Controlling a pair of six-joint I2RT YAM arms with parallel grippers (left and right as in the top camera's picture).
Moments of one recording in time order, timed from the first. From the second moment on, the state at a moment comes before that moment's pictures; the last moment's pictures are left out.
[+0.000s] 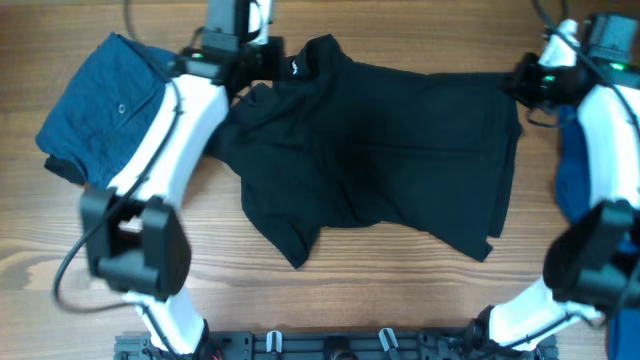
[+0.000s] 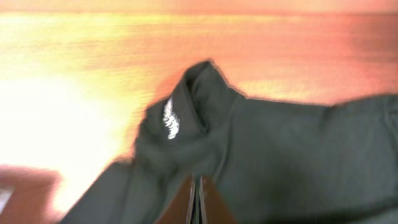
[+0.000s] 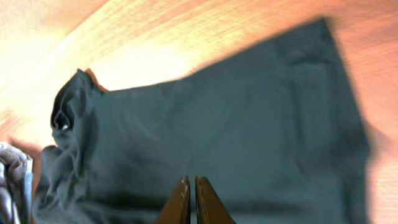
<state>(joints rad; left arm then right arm) -0.26 1.92 1.63 -0.50 0.17 -0.18 -0.25 1.84 1.55 -0.77 -0.43 0.22</state>
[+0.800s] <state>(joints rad) -0.19 2.33 1.63 -0.15 -0.10 -0.41 -0.12 2.16 1.55 -0.64 -0.35 0.29</state>
